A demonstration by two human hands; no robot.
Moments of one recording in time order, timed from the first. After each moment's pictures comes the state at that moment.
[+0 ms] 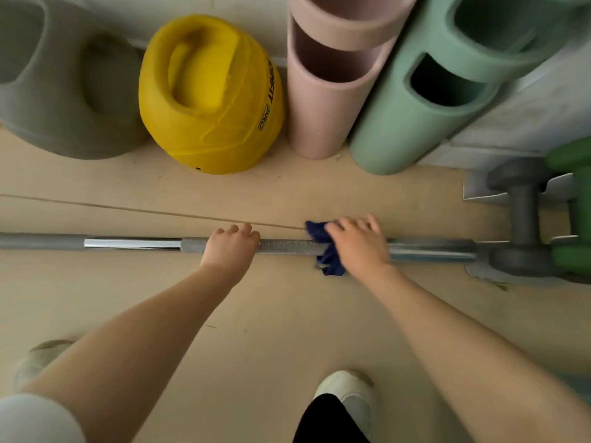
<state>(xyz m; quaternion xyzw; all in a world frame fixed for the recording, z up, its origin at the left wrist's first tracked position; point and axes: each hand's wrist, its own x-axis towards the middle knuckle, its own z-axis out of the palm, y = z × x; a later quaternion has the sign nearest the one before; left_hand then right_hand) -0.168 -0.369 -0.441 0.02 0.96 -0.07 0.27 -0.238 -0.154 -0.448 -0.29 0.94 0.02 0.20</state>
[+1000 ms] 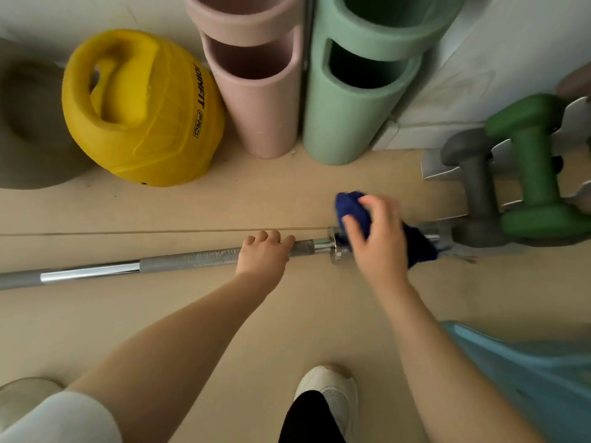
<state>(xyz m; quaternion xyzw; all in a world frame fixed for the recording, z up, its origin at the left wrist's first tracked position) -0.192 -0.262 -0.449 0.03 0.96 0.04 0.27 -0.228 -0.084 -0.416 -0.03 0.94 -0.33 0.00</state>
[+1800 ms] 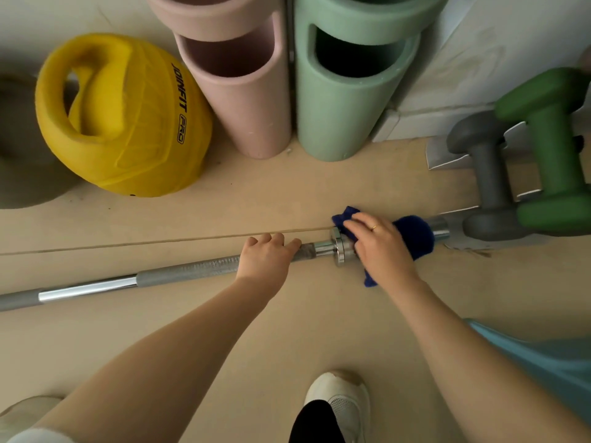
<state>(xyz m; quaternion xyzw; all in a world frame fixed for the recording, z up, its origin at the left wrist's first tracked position) -0.201 -0.259 -0.452 0.08 0.96 0.01 0.27 -0.233 -0.054 -0.475 -0.18 0.97 -0.17 0.01</state>
